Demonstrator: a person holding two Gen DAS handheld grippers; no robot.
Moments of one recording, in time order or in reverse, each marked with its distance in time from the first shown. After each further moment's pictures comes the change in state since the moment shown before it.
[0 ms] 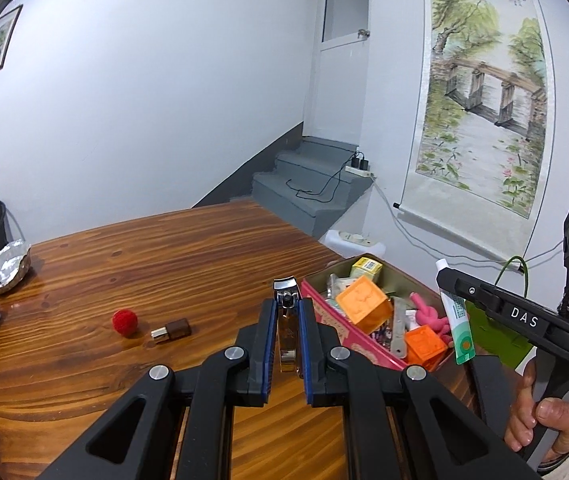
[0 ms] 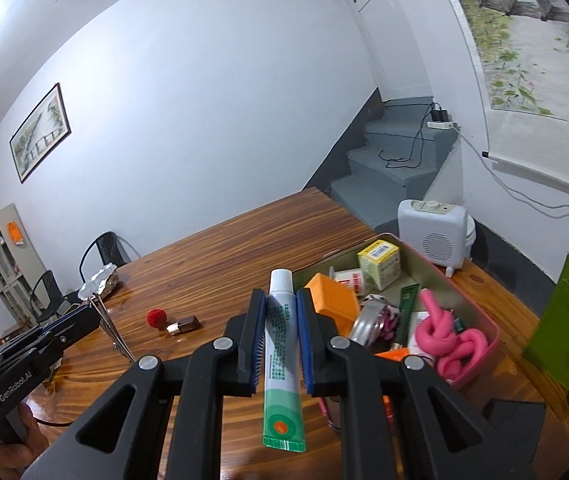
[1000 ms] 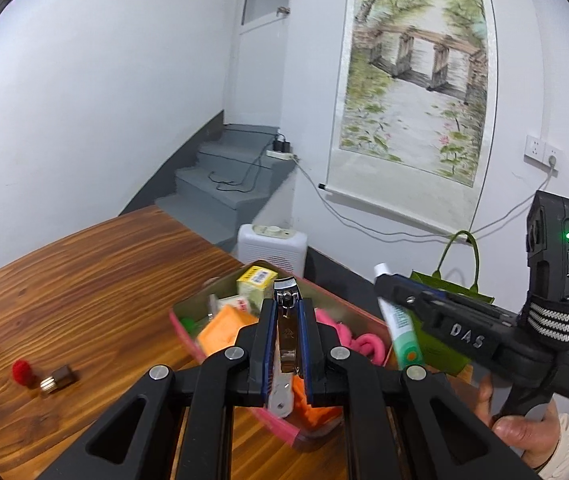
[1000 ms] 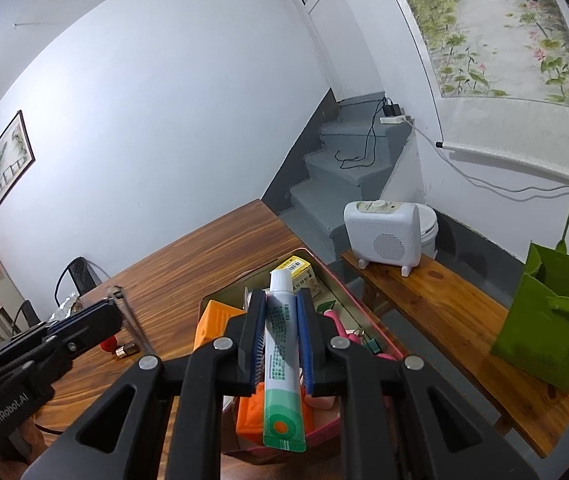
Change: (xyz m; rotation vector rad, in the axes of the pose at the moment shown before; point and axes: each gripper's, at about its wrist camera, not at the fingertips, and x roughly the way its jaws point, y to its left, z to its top) left arm 0.087 -0.120 0.030 0.130 0.072 -0.224; right arm 0.000 -0.091 0.019 0.091 -0.012 -0.098
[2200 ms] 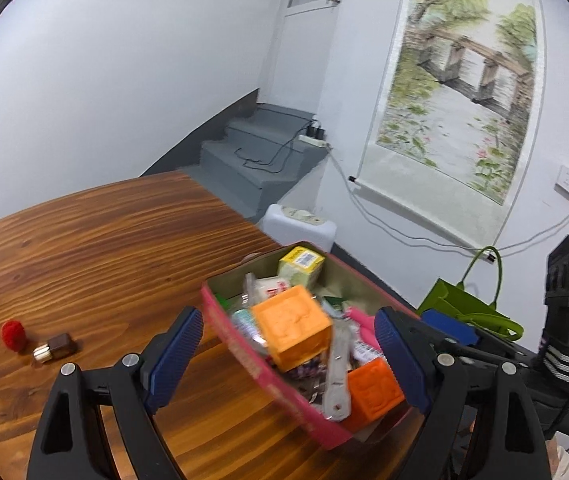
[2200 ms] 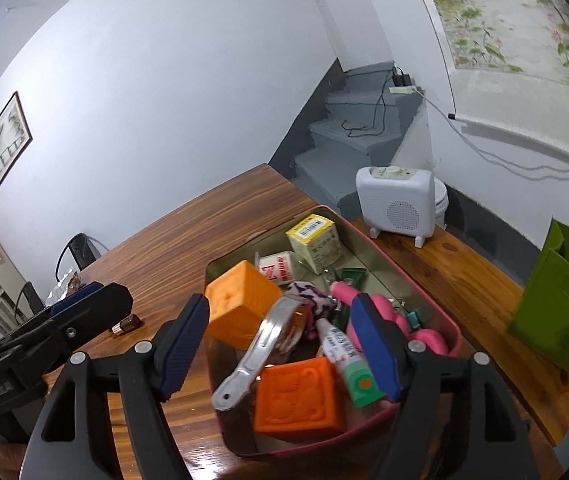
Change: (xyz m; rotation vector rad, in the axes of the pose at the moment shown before) left arm 0.008 0.070 -0.023 -0.177 0.037 0.063; right arm 0.034 0.030 -0.024 -0.020 0.097 0.001
